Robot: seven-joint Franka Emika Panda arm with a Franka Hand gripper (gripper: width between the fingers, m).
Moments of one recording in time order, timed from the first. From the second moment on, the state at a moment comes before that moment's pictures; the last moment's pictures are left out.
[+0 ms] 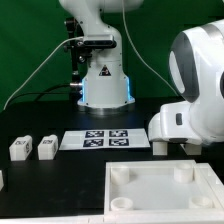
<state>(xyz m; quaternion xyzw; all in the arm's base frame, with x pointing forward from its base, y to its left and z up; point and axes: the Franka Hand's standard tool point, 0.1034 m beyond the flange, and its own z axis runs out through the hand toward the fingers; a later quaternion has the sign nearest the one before) 0.392 0.174 0.013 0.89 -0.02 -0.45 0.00</state>
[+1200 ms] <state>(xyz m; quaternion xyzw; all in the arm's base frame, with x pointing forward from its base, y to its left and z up) 0.516 0.131 0.131 1.00 0.02 0.00 -0.05</state>
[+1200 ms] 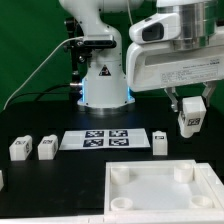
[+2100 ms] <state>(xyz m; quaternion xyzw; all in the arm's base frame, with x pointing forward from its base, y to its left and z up) 0.603 0.102 0.178 0.96 0.03 0.26 -0.05</state>
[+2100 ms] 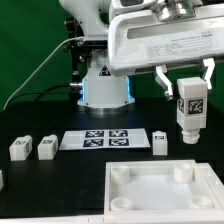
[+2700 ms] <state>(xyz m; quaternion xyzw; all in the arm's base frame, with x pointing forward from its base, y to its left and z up) 0.617 0.121 0.123 0.97 0.04 0.25 -0.05</state>
